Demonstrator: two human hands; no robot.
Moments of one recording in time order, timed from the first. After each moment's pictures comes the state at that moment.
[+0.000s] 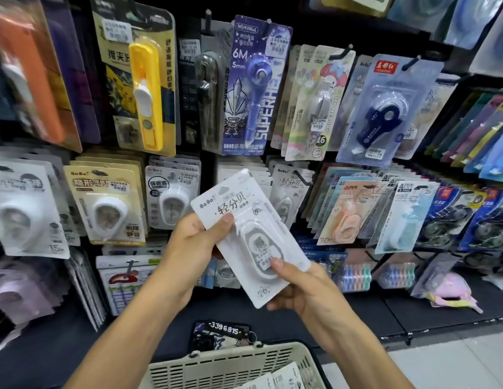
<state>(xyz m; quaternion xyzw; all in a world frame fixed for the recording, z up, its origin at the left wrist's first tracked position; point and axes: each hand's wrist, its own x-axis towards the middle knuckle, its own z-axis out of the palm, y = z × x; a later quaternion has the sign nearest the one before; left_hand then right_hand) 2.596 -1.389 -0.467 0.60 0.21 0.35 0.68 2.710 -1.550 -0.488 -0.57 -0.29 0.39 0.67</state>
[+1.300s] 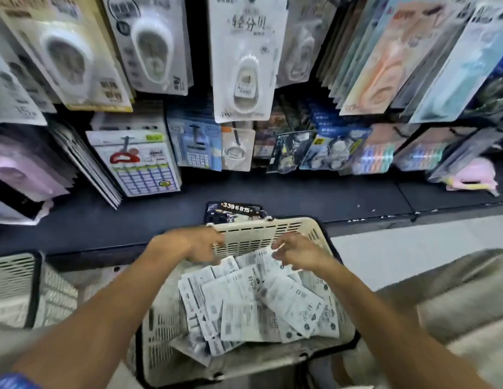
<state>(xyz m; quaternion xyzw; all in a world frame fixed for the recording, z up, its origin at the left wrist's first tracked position) 2.558 -1.394 -0.663 0.90 0.19 -0.33 0.21 2.718 -1.588 -0.695 -0.83 -0.22 0.46 0.23</state>
